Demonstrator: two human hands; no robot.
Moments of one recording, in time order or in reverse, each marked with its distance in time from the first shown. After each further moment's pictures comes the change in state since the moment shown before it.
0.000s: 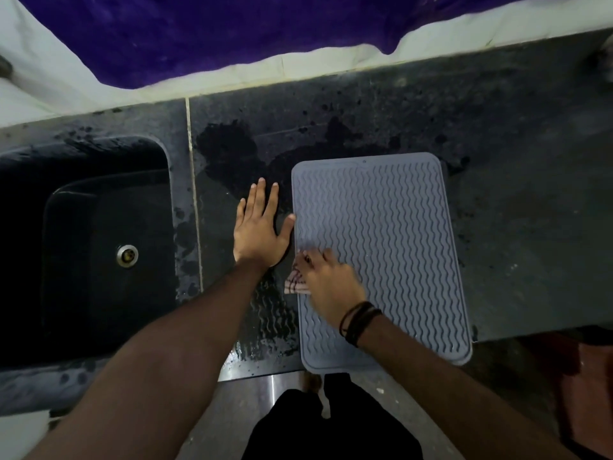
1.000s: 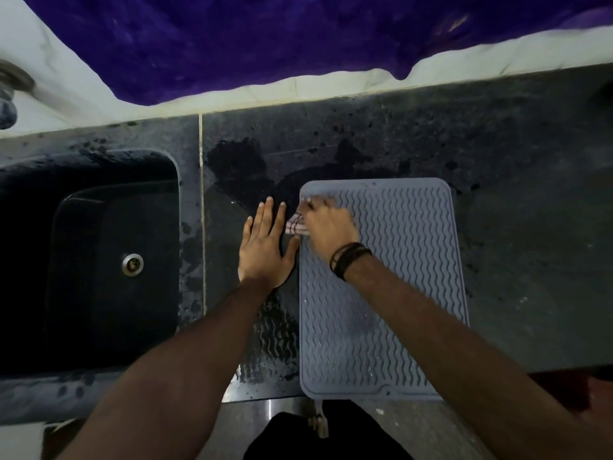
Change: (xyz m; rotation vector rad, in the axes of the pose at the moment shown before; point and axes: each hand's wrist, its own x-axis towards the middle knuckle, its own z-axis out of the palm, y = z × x) left_hand 0.001 -0.002 0.004 -0.001 0.020 0.003; right_hand 0.118 0.040 -0.042 -0.037 0.058 0.079
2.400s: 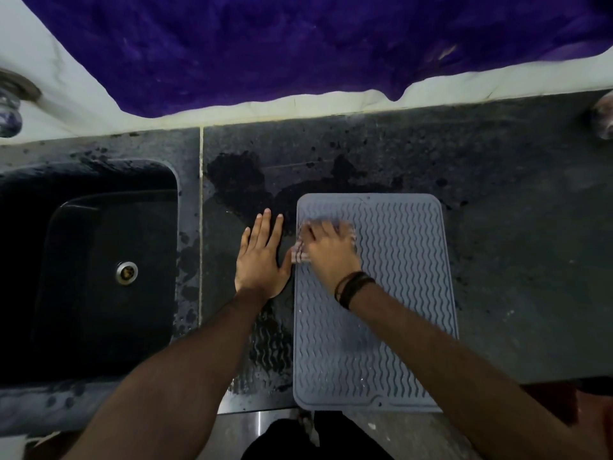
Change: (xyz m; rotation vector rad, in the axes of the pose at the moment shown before) left_hand -0.002 0.002 -0.002 -0.010 -0.004 0.014; right_hand -0.027 0.004 0.015 -0.094 0.065 -0.050
